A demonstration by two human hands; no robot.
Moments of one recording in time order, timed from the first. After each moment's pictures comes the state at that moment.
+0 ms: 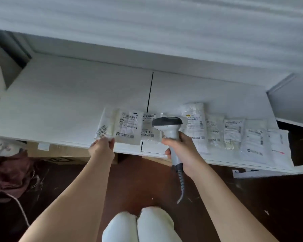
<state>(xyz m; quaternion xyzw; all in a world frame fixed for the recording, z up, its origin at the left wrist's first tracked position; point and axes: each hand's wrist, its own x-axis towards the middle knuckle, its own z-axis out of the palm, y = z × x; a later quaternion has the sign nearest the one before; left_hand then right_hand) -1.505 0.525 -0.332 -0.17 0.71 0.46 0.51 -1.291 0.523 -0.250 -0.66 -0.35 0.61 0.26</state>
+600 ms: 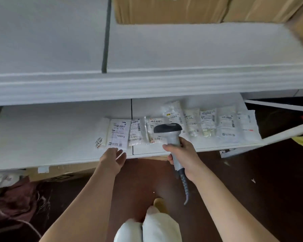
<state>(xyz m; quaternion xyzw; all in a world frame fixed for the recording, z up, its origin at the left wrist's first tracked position) -1.466 0.522 -0.277 -0.11 0.68 0.40 0.60 -1.253 0.488 -0.184 -0.68 -0.27 0.61 0.31</state>
